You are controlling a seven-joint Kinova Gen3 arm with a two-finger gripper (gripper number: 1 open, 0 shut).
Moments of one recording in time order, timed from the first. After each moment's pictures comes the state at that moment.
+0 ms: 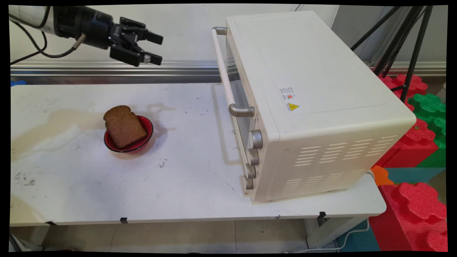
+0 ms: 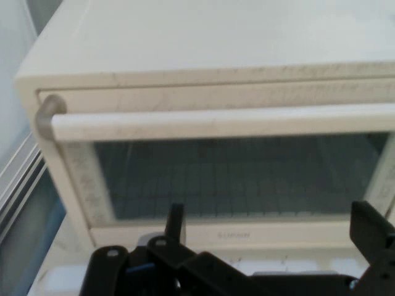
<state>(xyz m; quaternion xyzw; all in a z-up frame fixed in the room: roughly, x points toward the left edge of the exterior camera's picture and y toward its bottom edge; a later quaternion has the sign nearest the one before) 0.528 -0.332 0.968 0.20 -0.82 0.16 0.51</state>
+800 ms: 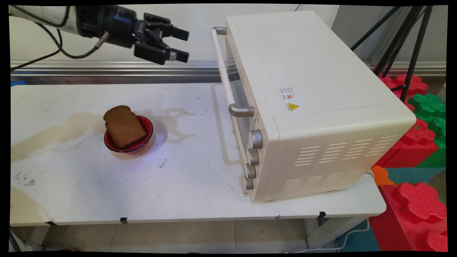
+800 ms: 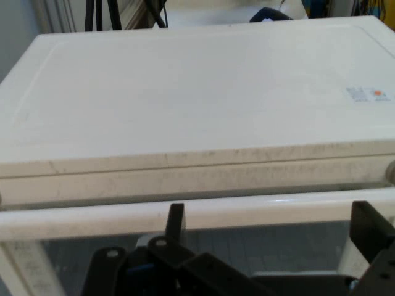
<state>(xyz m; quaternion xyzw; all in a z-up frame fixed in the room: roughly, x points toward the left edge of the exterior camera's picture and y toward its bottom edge) 0.467 -0.335 0.974 0.17 -0.81 0.15 0.55</state>
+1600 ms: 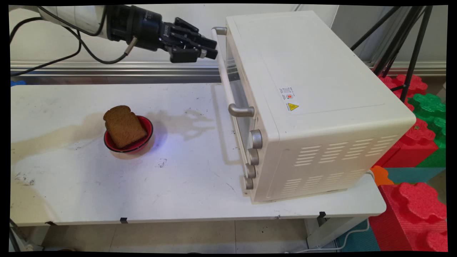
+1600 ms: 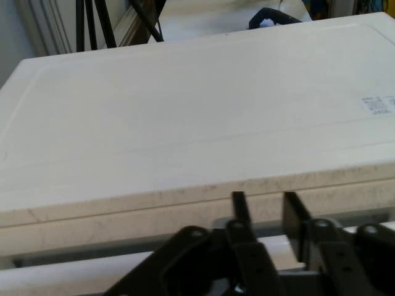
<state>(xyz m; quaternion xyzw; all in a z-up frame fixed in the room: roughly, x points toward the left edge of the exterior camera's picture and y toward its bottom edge) 0.421 -0.355 0.965 0.14 -0.81 0.17 0.54</state>
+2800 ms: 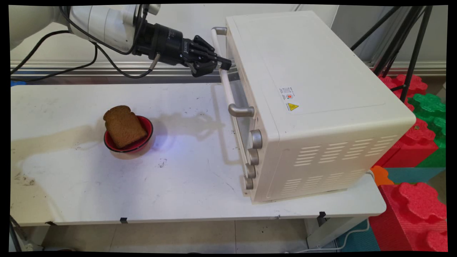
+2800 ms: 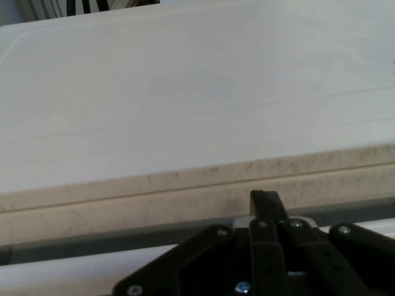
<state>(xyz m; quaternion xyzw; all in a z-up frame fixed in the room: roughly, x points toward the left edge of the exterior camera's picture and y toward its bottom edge) 0.387 -0.369 0.935 0.15 -0.82 0.17 0.52</state>
